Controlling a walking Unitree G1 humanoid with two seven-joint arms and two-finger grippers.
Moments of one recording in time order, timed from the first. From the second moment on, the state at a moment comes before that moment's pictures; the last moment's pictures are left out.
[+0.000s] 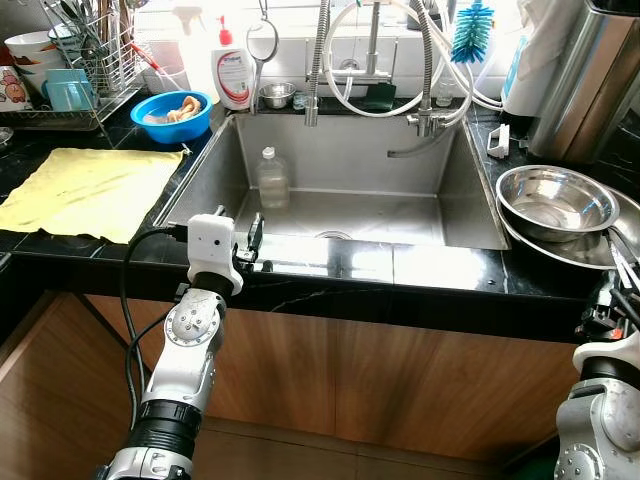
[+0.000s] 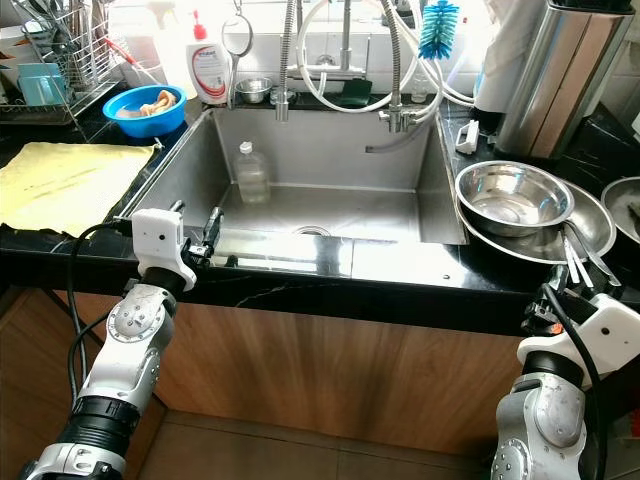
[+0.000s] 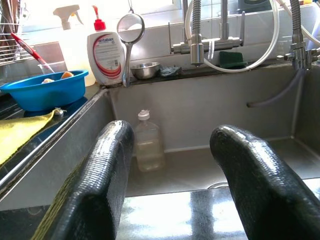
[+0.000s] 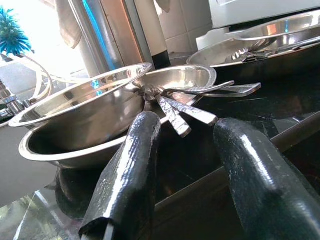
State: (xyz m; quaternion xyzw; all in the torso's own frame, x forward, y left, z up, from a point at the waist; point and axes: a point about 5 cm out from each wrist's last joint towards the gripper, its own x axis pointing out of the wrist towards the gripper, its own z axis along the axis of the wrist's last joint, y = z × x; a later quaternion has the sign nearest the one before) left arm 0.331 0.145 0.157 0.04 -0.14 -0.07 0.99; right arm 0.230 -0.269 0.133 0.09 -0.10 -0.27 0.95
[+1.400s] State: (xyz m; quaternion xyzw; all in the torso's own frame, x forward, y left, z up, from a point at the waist) left arm 0.330 0.139 0.156 0.04 -0.14 -0.08 0.99; right arm 0.235 -0.264 0.137 0.11 -0.11 -0.26 0.95
